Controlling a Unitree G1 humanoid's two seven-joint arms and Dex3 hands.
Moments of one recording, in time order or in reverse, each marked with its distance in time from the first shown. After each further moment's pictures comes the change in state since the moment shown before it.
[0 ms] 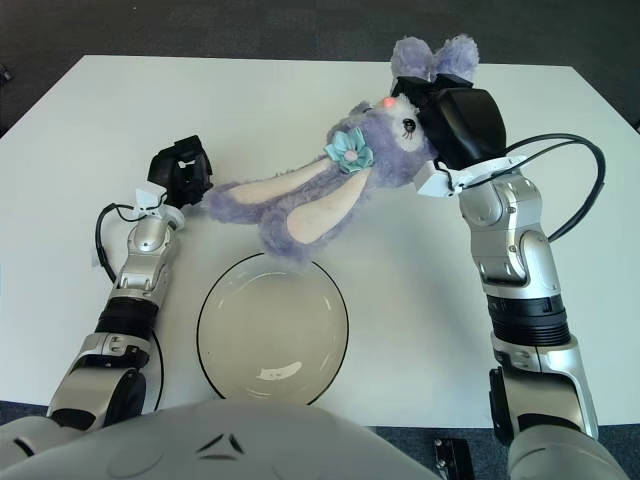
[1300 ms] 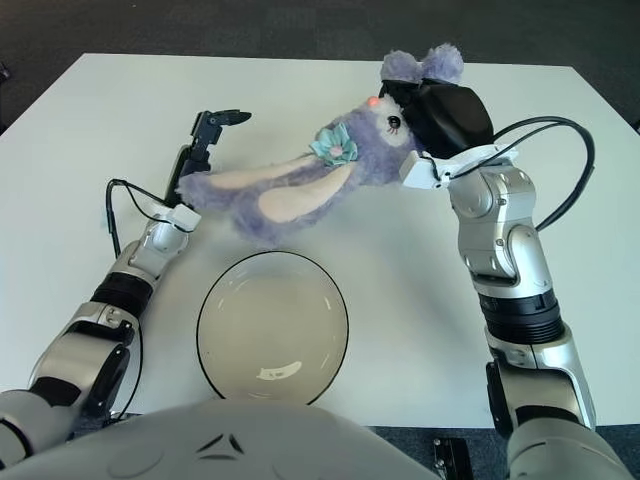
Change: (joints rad) left arm -0.140 0.117 -0.175 0.216 0.372 -0.443 0.282; right arm -0.045 0.020 0.086 -0.132 -0.012 0.238 0.191
